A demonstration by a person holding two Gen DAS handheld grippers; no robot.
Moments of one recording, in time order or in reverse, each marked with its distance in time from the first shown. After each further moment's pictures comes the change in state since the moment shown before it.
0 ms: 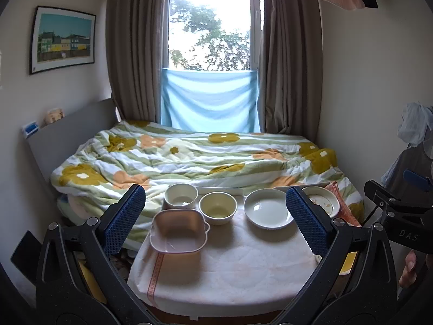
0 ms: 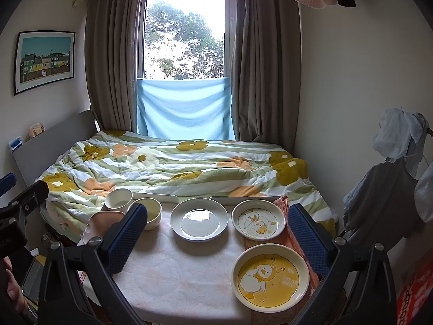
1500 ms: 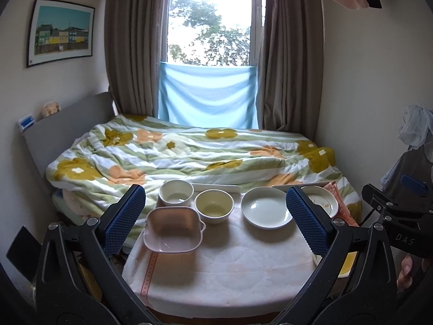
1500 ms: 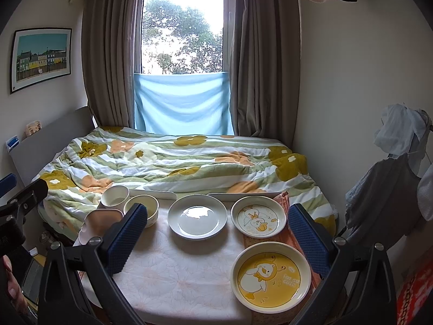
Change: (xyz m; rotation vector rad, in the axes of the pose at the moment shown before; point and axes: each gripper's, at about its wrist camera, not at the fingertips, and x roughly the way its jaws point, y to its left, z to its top) left arm 0.021 0.006 0.000 -0.021 0.027 -0.015; right arm 0.020 -0.003 -0.011 0.002 0.022 -0.007
